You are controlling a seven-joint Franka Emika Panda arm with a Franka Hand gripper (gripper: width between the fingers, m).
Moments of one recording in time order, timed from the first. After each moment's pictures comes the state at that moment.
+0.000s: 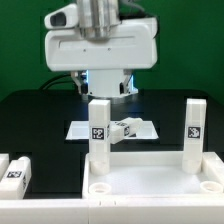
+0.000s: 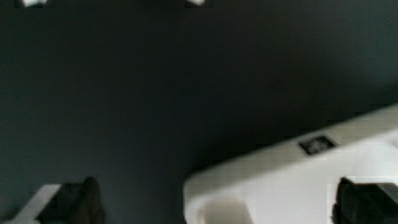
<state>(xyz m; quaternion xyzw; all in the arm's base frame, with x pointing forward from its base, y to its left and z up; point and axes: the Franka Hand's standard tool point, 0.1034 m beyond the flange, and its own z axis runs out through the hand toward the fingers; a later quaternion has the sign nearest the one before) 0.433 -0.040 0.103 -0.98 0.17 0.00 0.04</state>
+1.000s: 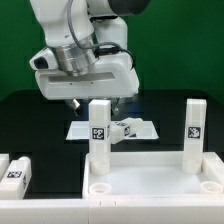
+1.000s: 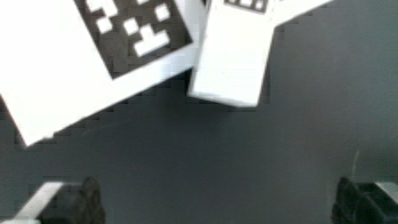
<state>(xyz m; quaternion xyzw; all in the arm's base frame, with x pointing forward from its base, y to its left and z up) 0.413 -0.052 0.067 -0.95 0.22 0.17 0.12</state>
